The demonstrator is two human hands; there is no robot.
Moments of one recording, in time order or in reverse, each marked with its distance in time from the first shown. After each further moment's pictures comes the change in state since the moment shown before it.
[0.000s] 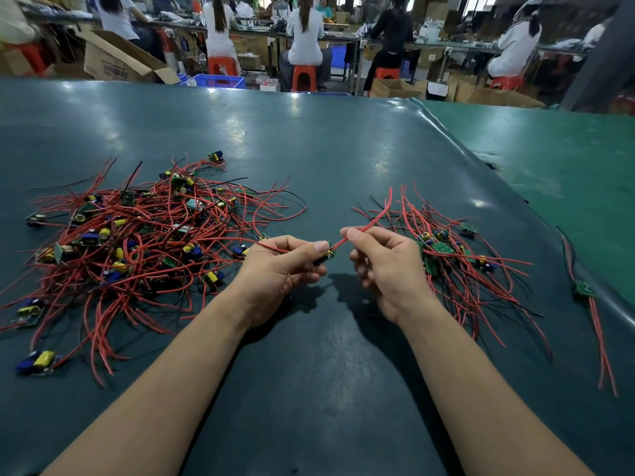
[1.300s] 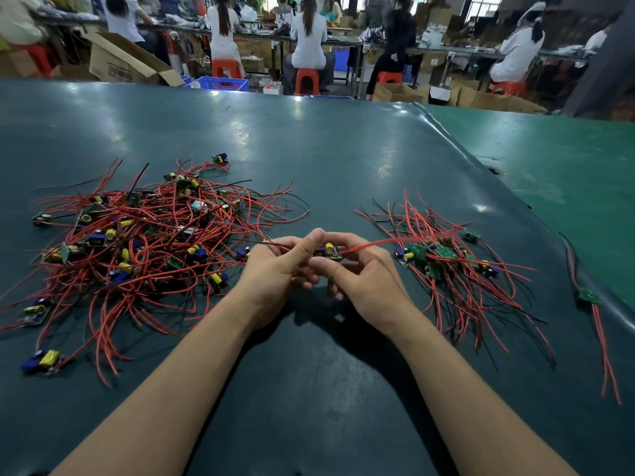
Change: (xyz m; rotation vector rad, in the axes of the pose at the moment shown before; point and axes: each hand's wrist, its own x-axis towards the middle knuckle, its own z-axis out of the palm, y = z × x) left_hand -0.002 -0.001 0.001 0.066 0.040 0.048; right_hand -0.013 0.010 0.010 -0.275 -0.323 -0.273
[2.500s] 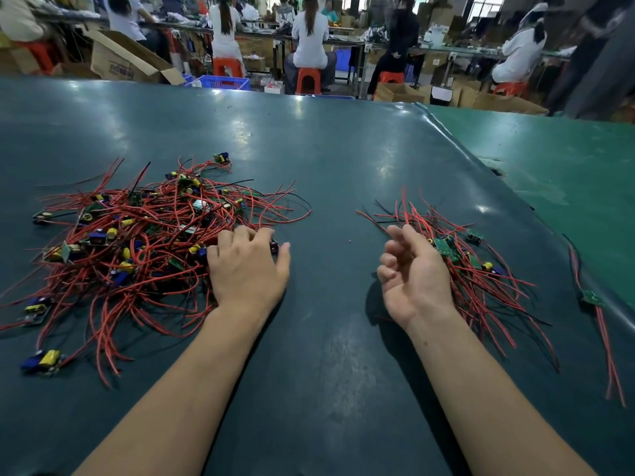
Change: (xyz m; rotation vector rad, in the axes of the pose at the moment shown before) left_hand 0.016 -0.015 -0.031 1.559 0.600 0.293; right_hand 0.013 -0.011 -0.026 0.804 0.601 0.411
